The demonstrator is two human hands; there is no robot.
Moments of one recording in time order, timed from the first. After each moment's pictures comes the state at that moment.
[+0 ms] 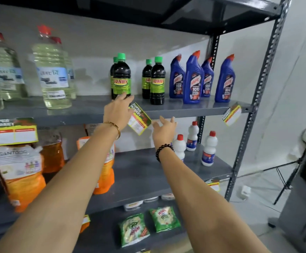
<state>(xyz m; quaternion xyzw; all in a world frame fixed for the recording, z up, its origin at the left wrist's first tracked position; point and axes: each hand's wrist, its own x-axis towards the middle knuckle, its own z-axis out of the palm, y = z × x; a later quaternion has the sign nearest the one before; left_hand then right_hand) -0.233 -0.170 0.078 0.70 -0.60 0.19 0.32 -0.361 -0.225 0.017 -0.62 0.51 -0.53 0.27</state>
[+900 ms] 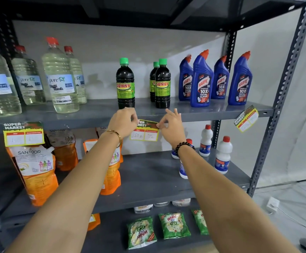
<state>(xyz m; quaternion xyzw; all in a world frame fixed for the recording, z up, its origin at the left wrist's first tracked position) -0.258 -0.171 0.069 0.71 -0.59 0.12 0.37 -0.402 -0.269 0.031 -0.79 0.35 -0.46 0.18</state>
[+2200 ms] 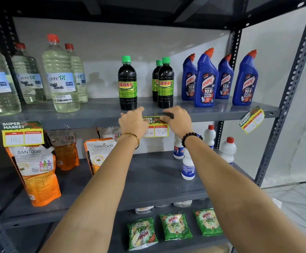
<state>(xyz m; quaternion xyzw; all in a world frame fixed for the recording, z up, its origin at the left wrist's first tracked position) -0.284 -0.199 0.059 0.77 -0.49 0.17 0.37 -0.407 -0.292 0.055 -0.82 0.38 -0.42 0.12</state>
